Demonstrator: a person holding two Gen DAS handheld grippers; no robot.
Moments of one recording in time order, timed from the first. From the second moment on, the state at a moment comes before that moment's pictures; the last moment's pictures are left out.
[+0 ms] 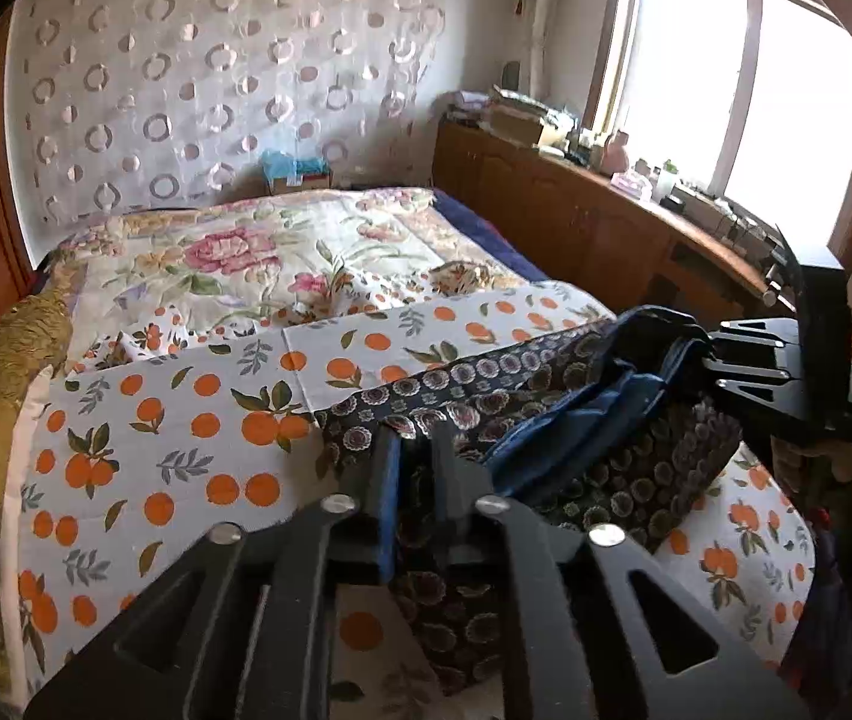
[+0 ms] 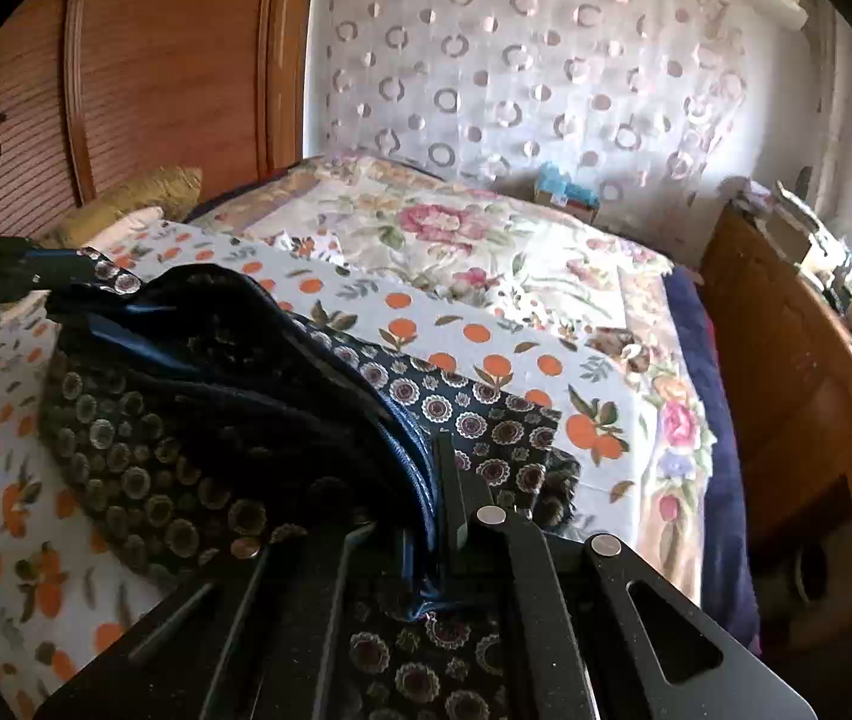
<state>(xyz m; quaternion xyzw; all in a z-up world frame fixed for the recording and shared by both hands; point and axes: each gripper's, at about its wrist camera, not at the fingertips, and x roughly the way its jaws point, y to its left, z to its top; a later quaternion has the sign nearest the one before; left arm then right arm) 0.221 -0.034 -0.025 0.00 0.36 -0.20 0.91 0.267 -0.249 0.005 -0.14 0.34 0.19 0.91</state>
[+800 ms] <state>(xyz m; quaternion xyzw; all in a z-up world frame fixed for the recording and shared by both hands) 0.278 -0.028 -0.065 0.04 0.43 -0.18 0.89 0.280 -0.278 0.019 -0.07 0.36 0.13 0.92</state>
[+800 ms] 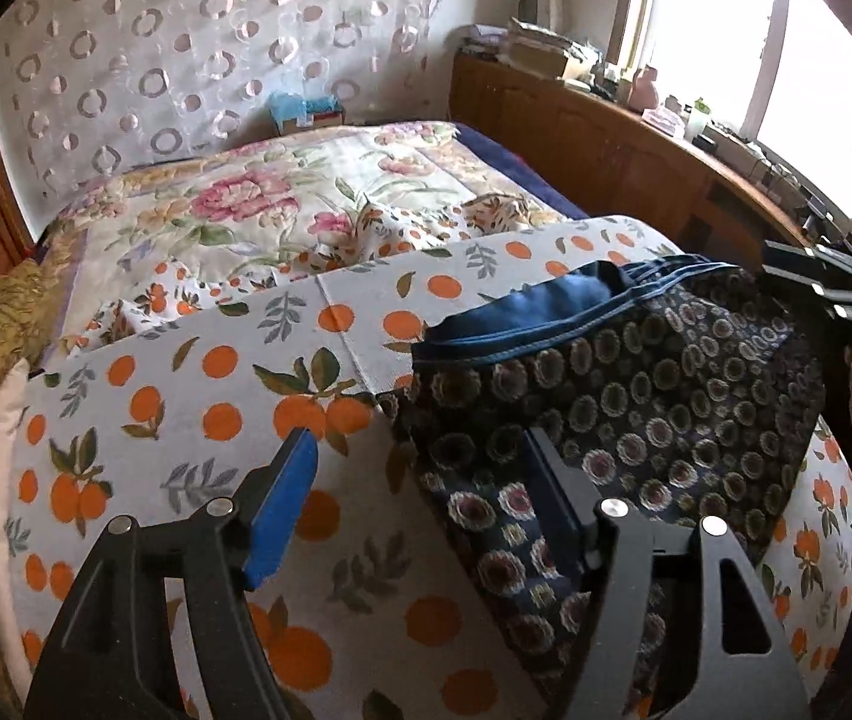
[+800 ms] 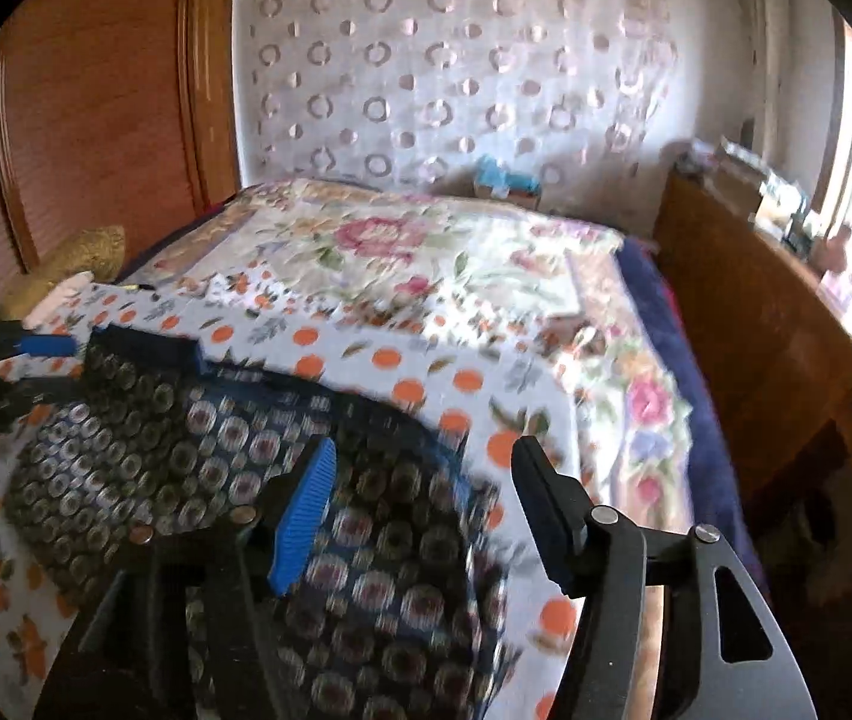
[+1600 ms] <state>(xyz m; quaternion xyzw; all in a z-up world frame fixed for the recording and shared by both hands) 0.306 -0.039 -0.081 0.04 0.45 -0.21 0.86 0.304 -0.306 -0.022 0.00 0.42 0.17 0.89</state>
